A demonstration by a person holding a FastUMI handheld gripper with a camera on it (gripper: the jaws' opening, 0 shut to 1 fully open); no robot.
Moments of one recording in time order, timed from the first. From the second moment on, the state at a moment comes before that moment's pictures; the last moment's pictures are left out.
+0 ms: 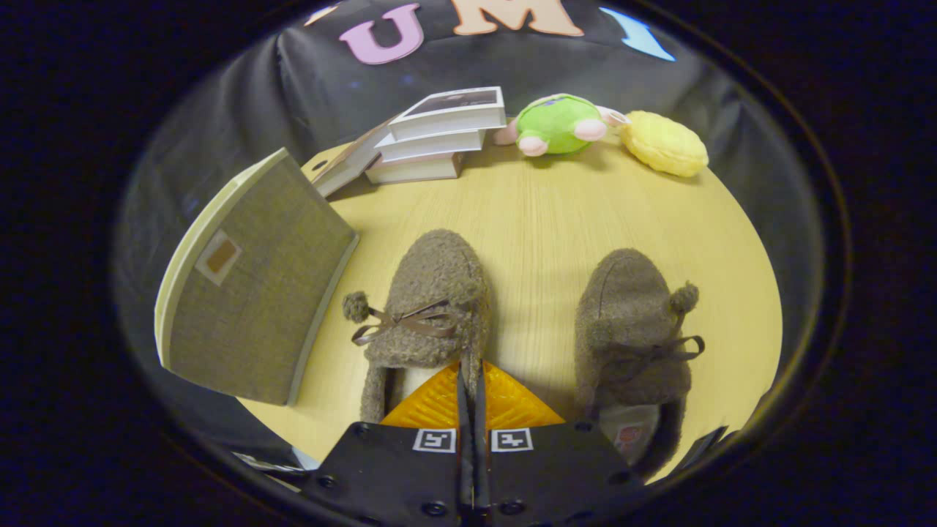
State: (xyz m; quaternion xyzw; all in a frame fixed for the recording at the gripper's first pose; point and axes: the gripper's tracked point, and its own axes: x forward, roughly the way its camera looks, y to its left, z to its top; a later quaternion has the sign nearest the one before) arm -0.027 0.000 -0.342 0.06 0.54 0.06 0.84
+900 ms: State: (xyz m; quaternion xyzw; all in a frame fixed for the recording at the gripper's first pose) arm 0.030 0.093 -0.171 0.18 0.46 0.03 0.87
